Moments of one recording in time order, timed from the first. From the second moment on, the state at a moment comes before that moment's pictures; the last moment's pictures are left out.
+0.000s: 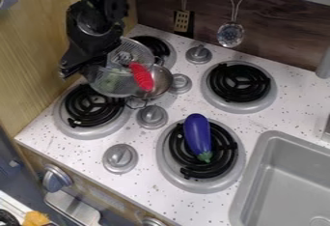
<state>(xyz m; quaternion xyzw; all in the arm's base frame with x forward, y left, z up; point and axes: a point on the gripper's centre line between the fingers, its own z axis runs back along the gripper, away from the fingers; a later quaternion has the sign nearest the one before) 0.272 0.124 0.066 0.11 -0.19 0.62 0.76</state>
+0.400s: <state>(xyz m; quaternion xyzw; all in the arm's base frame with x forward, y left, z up) 0.254 0.143 0.057 0.13 -0.18 0.65 0.73</state>
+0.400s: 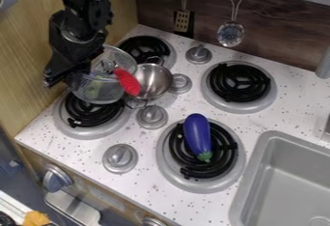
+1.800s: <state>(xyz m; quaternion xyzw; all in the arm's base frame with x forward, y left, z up) 0.265 0.176 0.005 0.09 -0.17 0.62 0.76</state>
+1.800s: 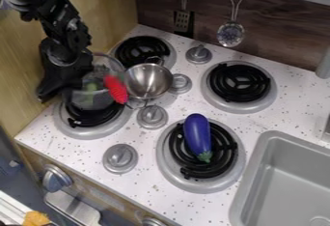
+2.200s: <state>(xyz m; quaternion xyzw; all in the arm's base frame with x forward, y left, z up) 0.259 0.166 0.001 0.08 -0.13 0.61 0.78</state>
